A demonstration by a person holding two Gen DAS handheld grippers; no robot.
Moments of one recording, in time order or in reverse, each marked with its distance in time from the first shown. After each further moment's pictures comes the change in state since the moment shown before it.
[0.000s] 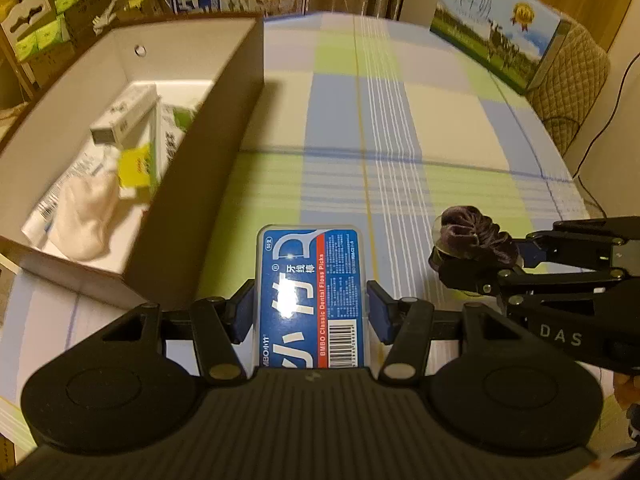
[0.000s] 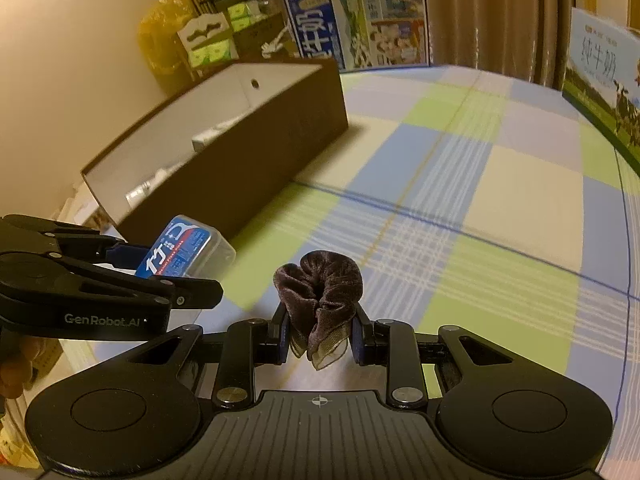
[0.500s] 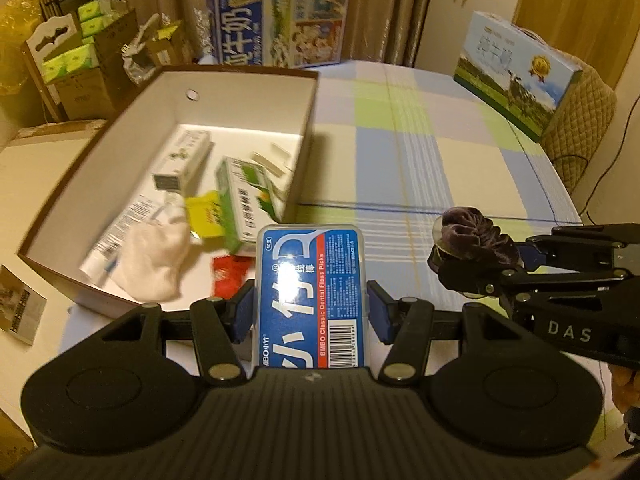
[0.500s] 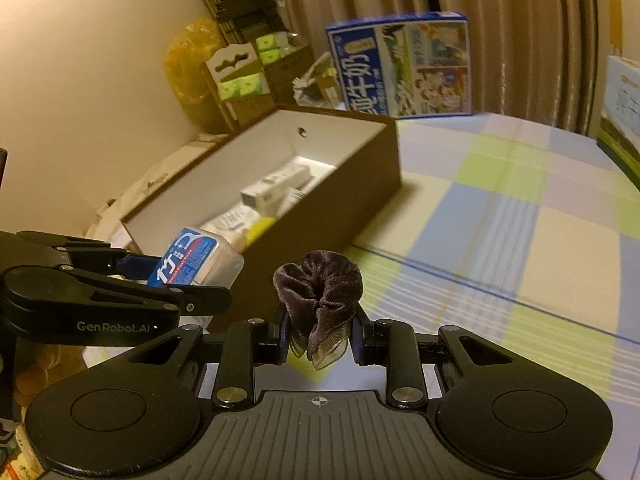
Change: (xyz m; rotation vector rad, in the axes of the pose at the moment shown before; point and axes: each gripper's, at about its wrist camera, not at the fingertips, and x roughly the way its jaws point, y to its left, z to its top) left arm -0.043 0.057 0.021 -0.019 -0.094 0.034; right arm 0.005 0.058 0.046 -0.021 -0.086 0.068
